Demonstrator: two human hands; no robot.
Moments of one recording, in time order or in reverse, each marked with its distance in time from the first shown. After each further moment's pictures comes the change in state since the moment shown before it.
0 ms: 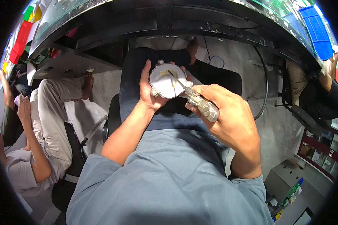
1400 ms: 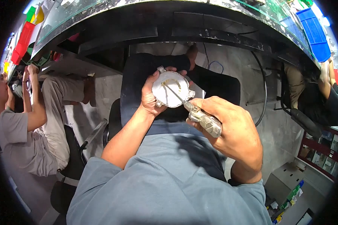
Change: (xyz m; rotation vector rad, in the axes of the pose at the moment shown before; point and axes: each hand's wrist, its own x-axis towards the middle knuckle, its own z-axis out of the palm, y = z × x) left_hand 0.001 -0.005 0.002 0.258 -0.026 0.122; right_hand -0.010 -0.011 -0.015 0.078 -0.048 -0.006
